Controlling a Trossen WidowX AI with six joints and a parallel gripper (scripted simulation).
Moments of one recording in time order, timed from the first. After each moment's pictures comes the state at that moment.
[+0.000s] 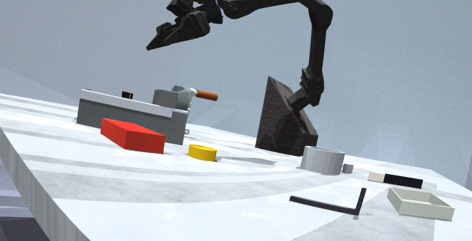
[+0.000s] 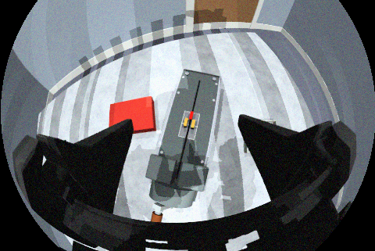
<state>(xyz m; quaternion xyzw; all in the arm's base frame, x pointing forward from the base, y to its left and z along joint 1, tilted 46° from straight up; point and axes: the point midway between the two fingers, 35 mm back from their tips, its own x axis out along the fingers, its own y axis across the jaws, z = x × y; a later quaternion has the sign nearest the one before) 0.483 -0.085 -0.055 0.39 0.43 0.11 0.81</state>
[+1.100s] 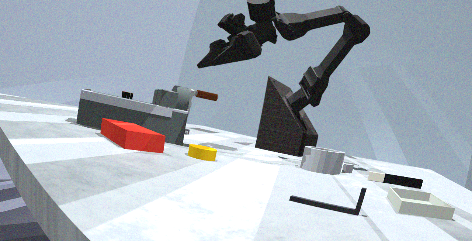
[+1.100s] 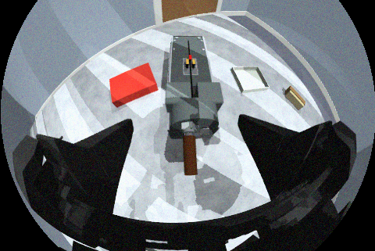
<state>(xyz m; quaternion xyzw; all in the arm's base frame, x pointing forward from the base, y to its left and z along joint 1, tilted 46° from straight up) 0.377 -0.020 -0.007 0.40 0.47 -0.02 0.79</state>
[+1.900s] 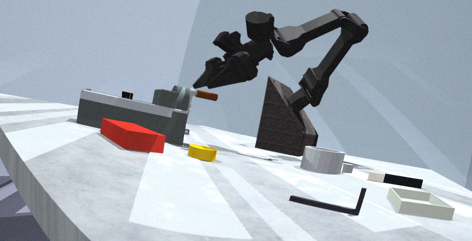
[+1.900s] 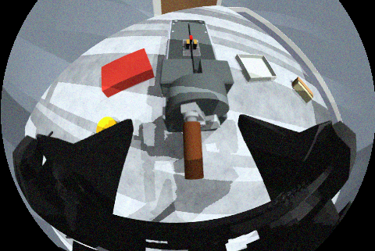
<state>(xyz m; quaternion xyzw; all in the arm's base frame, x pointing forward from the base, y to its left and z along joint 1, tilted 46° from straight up) 0.370 0.015 -0.041 0.40 0.47 -0.02 0.78</state>
